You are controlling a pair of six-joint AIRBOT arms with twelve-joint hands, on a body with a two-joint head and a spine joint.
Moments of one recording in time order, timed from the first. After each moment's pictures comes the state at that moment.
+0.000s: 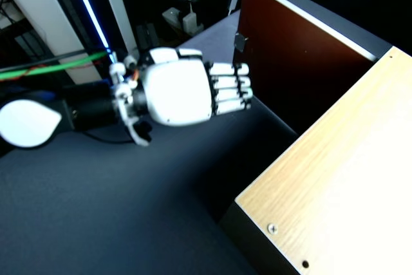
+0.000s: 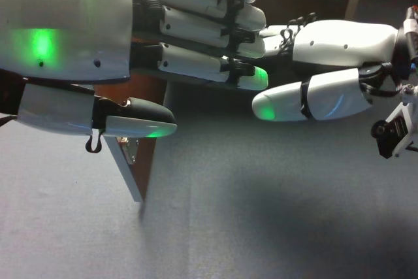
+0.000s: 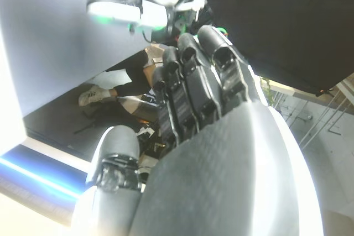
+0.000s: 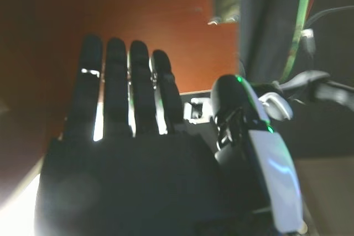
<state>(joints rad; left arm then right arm) -0.03 -0.77 1.06 1.53 -1.03 0.13 -0.40 -1.18 1.35 -0.83 0.70 0.15</state>
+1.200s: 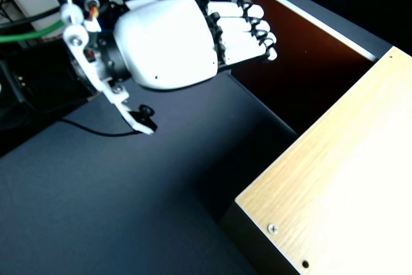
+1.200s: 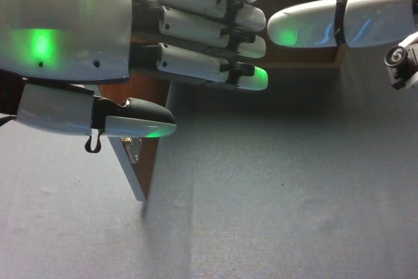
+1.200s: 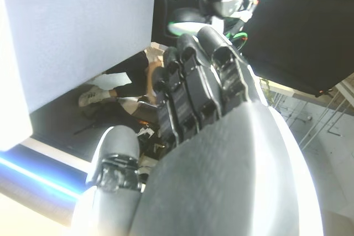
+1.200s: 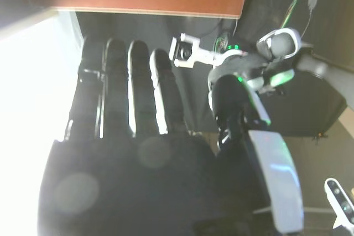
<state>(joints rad) -0.03 -0.77 1.06 1.53 -1.03 0.13 -0.20 -1.07 1.31 -0.92 0.81 0.17</state>
